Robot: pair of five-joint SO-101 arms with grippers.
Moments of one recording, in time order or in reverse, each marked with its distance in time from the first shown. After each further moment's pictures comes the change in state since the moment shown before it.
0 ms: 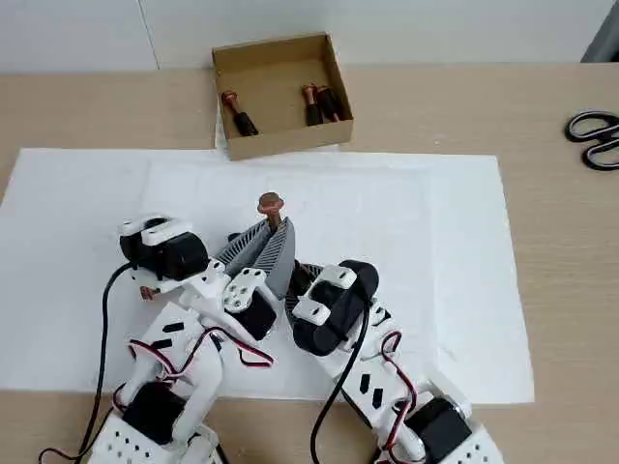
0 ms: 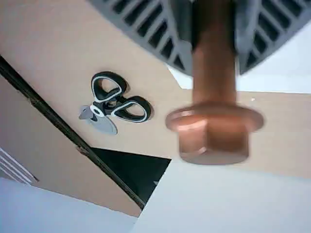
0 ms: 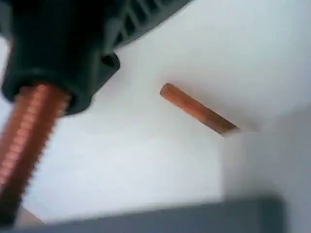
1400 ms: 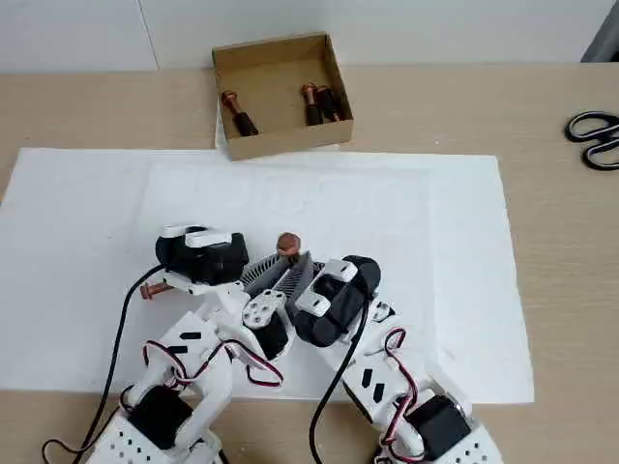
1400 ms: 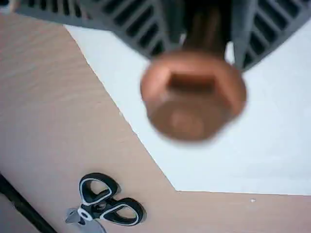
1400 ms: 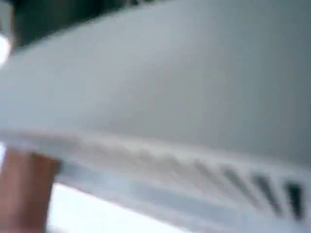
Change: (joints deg) left arm 7.3 -0.7 2.5 10.5 -1.1; right arm 2.3 0.2 0.4 0.1 0.8
